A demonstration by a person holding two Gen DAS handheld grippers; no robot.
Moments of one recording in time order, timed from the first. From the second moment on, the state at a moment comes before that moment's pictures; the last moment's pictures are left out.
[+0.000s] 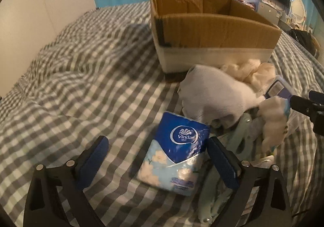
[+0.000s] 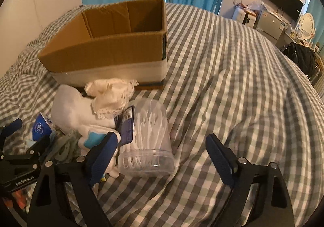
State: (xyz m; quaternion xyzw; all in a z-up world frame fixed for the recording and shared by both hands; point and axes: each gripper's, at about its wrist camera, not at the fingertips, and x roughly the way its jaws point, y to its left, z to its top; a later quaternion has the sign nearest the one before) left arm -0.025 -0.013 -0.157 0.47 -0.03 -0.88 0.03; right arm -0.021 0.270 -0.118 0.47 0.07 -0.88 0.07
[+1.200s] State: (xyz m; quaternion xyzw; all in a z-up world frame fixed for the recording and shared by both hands) left arm -0.013 -0.008 -0.042 0.36 0.02 -0.93 -0.05; right arm 0.016 0.254 -0.021 0.37 0.05 -0.92 0.14
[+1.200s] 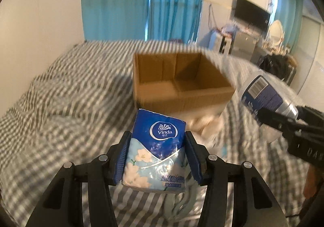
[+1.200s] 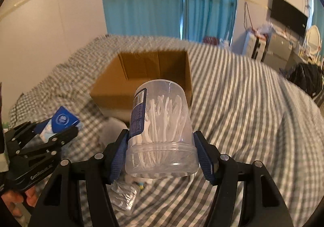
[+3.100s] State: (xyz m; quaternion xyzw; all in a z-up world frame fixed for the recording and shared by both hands) left arm -0.200 0.007 -0.035 0.35 -0.01 -0.93 -0.07; right arm -0.172 0.223 0.028 0.32 0.00 -0.93 0.18
